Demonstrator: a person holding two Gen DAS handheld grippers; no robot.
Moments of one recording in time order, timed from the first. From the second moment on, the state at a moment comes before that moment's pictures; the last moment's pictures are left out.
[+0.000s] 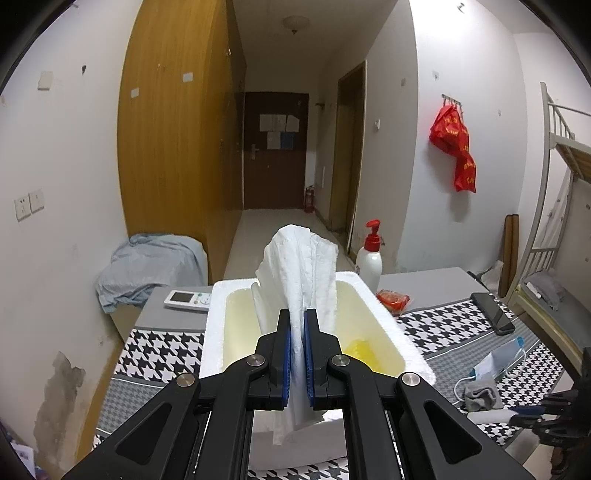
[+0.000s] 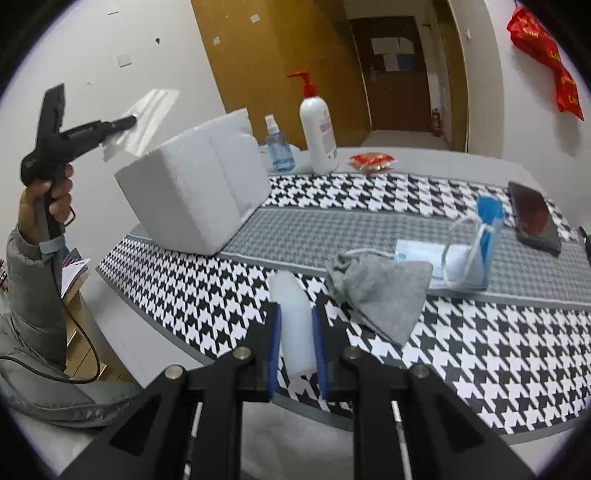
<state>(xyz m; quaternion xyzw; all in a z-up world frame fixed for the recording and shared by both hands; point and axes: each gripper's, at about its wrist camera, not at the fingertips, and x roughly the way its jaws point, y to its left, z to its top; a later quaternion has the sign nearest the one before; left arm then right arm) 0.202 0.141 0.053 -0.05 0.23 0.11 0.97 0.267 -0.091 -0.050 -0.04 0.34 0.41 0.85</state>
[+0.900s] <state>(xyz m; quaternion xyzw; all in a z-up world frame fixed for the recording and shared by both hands) 0.183 0.147 0.044 -0.03 0.19 0.11 0.98 0.254 -0.067 0.025 0.03 0.26 0.42 0.87</state>
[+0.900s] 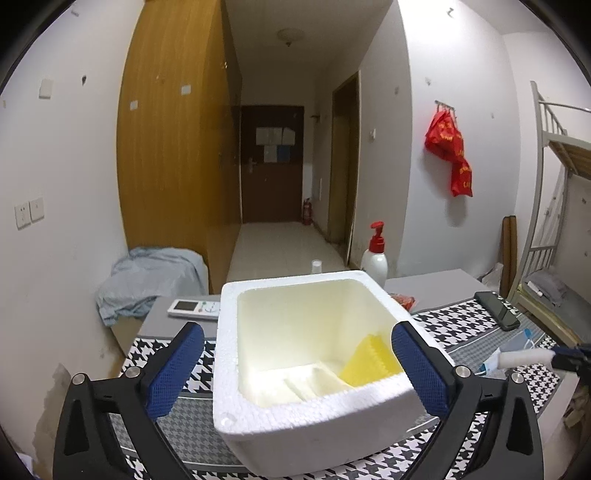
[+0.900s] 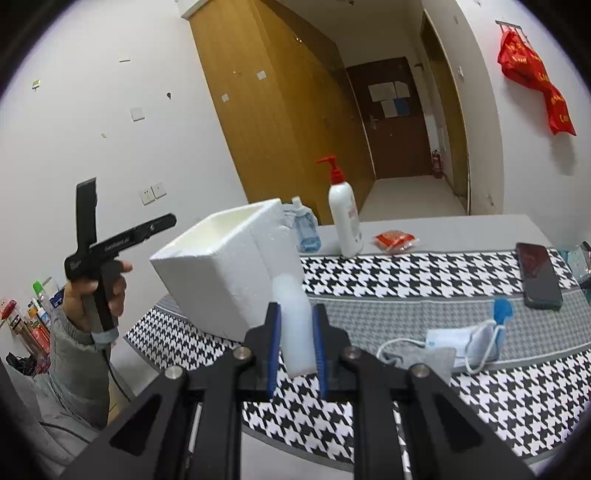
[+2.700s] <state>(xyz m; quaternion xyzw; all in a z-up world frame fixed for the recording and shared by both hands) 0.085 0.155 -0.002 -0.06 0.17 0.16 0.97 0.253 0.074 0.085 -0.03 0.22 0.47 0.86</state>
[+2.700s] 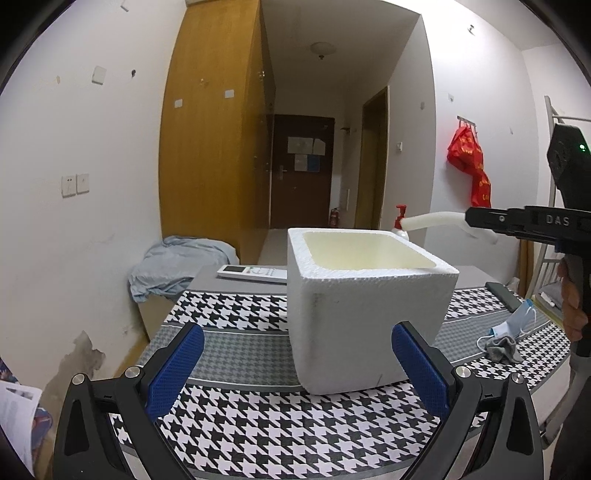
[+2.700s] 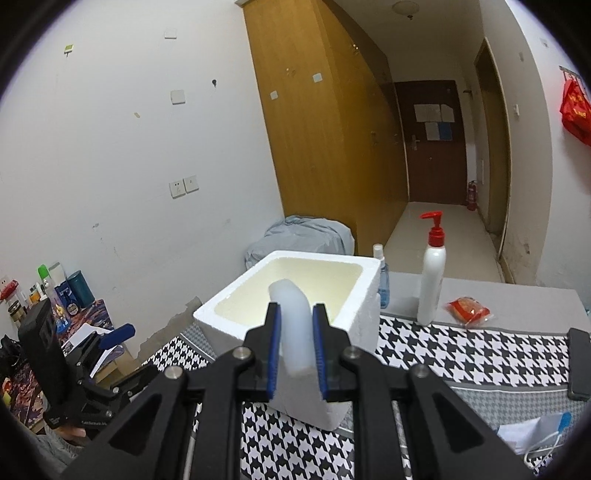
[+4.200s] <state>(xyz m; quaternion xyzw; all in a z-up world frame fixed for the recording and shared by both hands) 0.086 0.153 -0.012 -0.07 0.19 0.15 0.97 0.263 0.115 0.082 -0.07 0.22 0.43 0.87</state>
